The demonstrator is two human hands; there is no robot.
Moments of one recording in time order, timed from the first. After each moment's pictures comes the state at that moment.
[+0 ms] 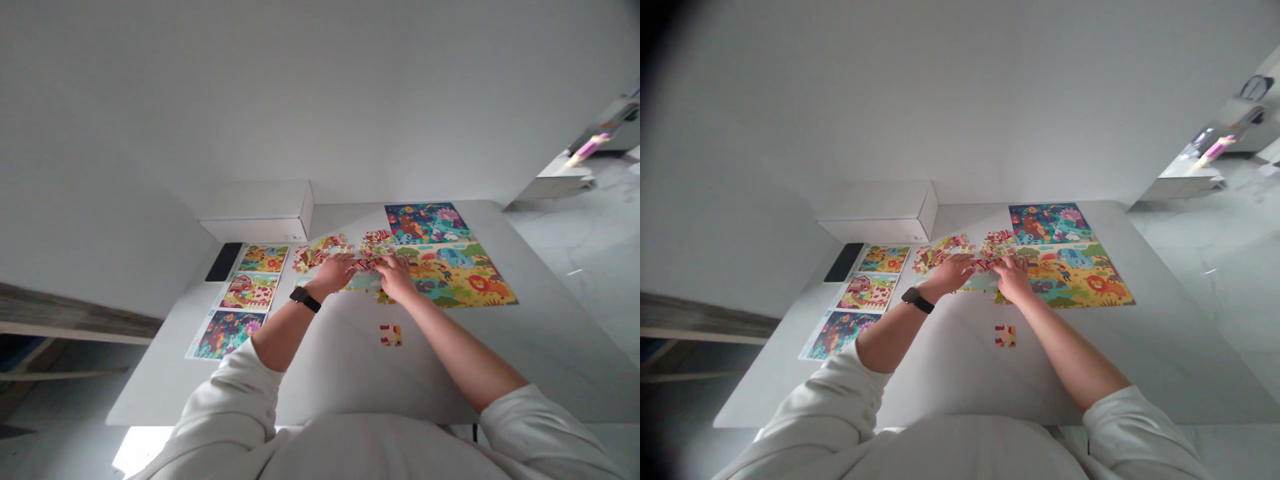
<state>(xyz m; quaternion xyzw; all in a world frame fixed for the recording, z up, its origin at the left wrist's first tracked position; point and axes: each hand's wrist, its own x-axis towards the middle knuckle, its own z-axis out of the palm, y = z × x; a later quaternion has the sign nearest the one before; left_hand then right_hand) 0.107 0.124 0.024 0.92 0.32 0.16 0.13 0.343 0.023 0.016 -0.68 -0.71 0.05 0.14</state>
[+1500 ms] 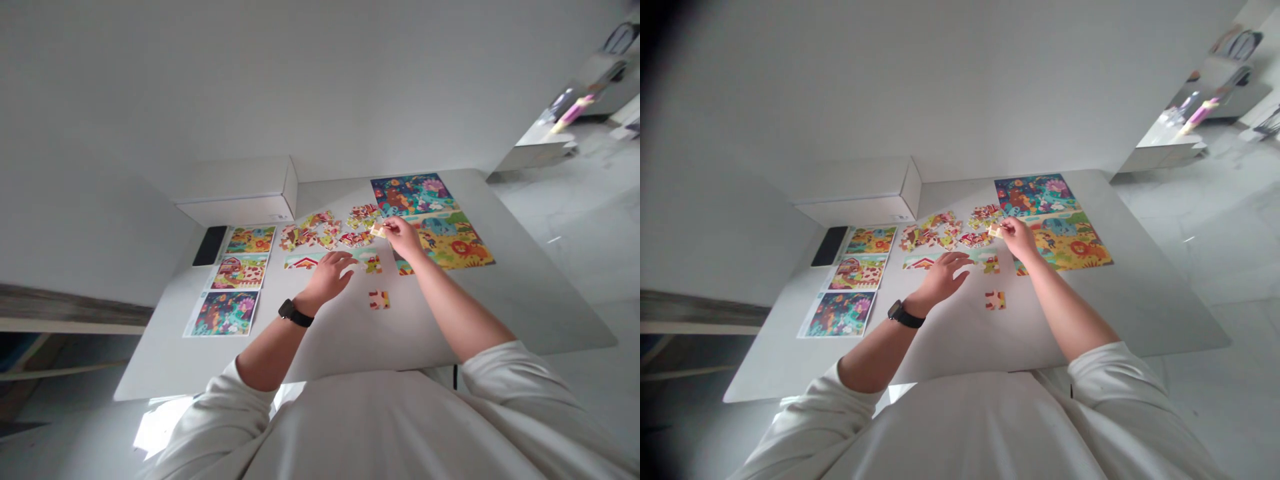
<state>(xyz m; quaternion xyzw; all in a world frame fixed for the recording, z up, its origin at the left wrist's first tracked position) 0.101 0.021 0.042 0.90 0.32 0.22 0.19 0.395 0.032 0.033 -0.68 -0.56 0.17 0.44</state>
